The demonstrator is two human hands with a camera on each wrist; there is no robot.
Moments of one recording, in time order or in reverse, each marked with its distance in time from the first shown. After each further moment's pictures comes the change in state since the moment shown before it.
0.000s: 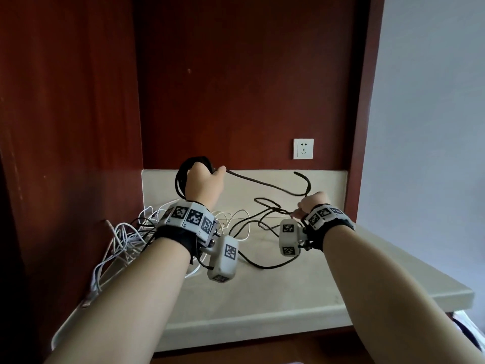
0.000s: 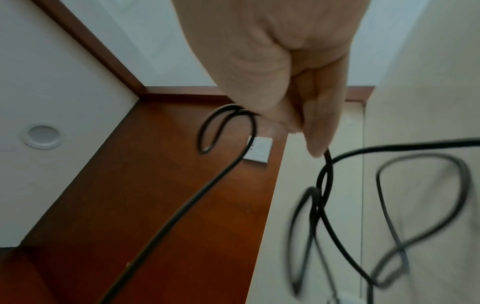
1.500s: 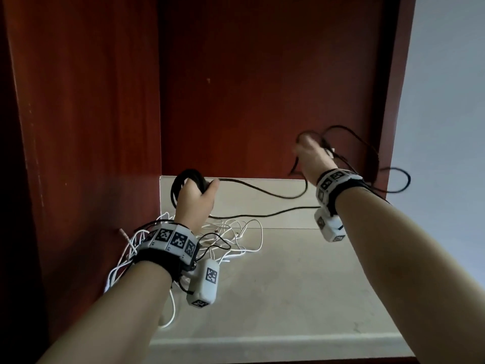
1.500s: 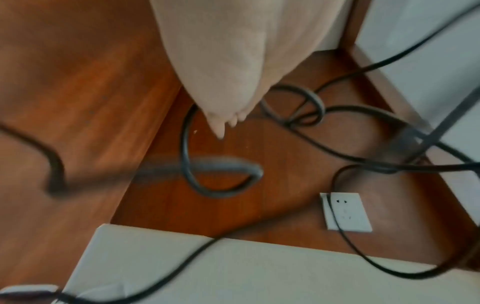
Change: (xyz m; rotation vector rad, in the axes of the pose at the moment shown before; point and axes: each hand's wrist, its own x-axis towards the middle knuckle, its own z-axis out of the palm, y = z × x) left_hand 0.008 -0.039 -0.029 -0.117 -0.002 0.109; right_hand -0.005 -0.111 -0.021 -0.456 0.208 -0.919
